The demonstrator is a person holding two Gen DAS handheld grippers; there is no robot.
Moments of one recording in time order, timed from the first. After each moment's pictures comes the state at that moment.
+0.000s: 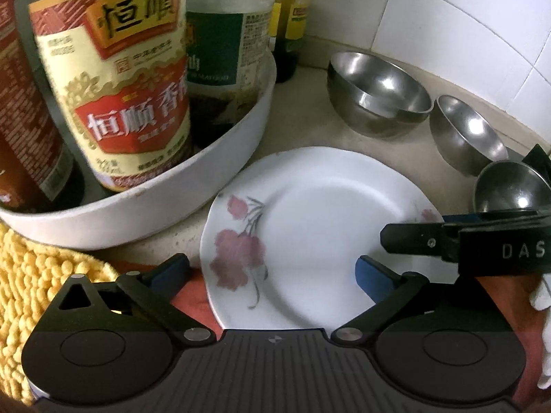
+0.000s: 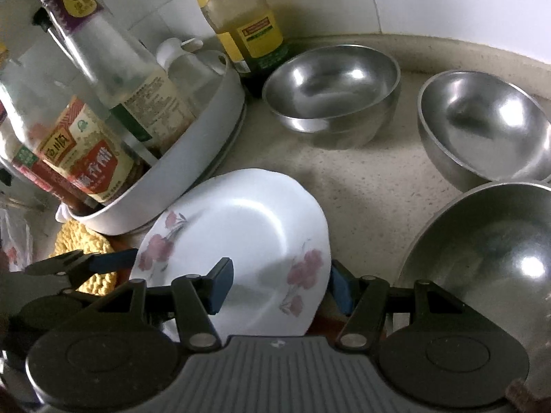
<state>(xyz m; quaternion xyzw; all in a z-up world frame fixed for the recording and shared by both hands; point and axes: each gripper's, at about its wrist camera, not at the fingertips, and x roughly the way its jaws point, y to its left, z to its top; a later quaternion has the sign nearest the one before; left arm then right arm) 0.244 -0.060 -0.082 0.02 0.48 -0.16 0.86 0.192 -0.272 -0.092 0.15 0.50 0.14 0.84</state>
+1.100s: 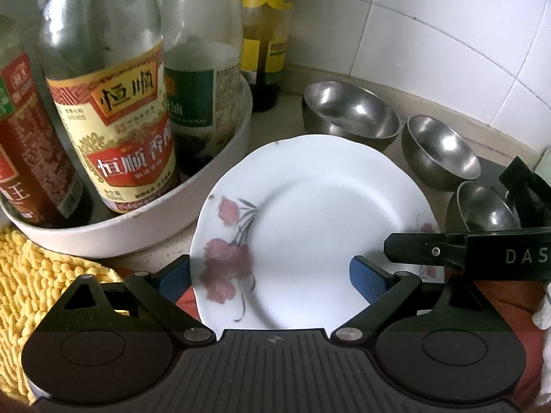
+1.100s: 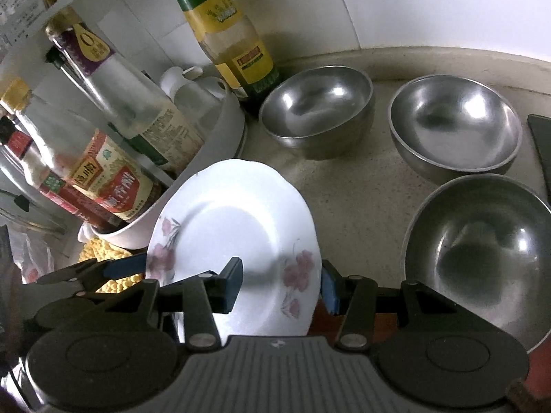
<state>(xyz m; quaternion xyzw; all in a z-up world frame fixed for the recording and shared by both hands) 0.223 -0.072 -0.046 0.02 0.45 -0.16 0.88 0.170 -0.293 -0.066 0.19 0.48 0.13 0.84</state>
